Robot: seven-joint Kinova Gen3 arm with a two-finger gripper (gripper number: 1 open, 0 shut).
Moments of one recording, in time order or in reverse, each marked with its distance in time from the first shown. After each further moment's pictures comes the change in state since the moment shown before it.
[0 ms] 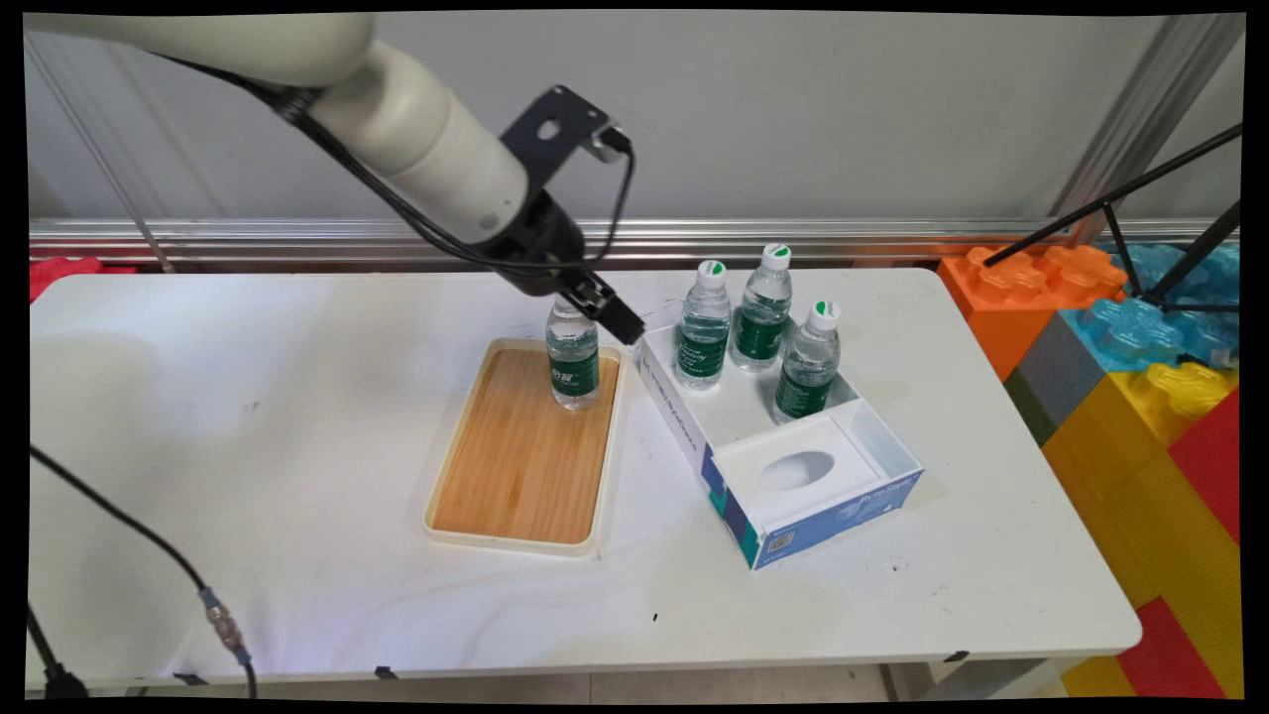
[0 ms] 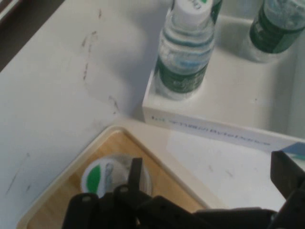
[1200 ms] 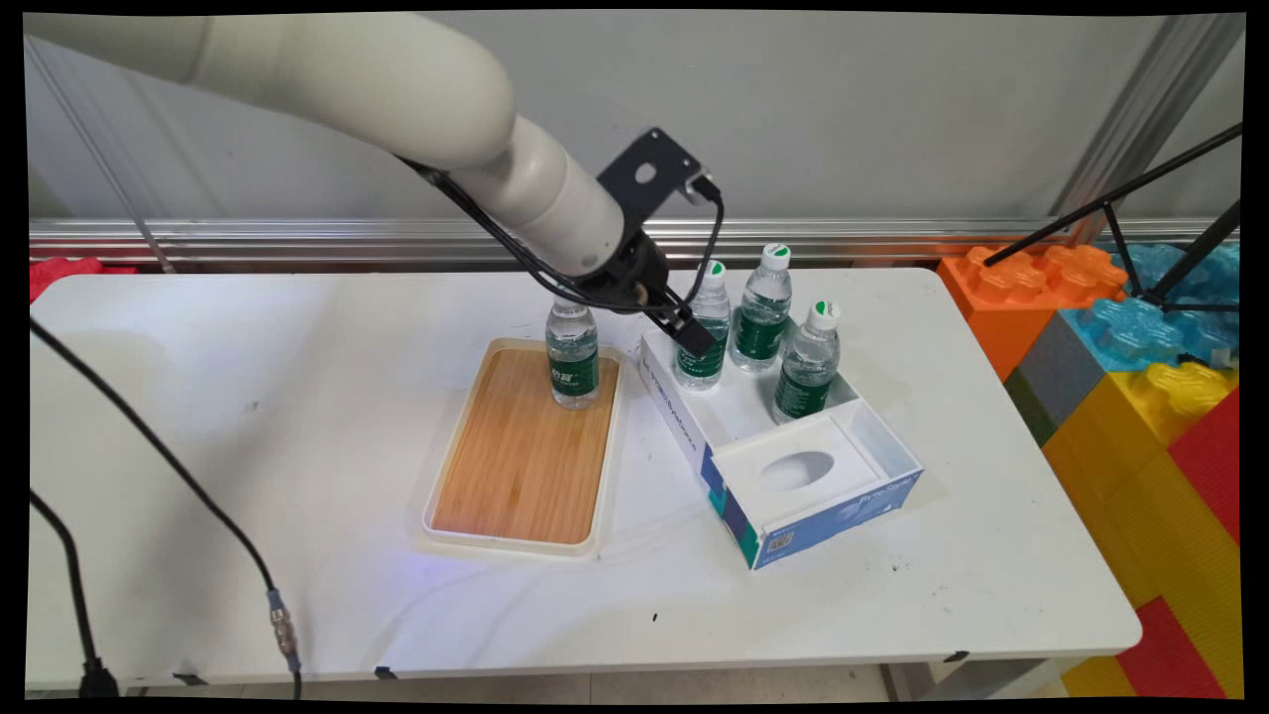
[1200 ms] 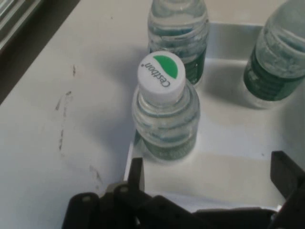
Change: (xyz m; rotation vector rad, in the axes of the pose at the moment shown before) arm 0.028 0.020 0.078 -0.002 0.071 0.109
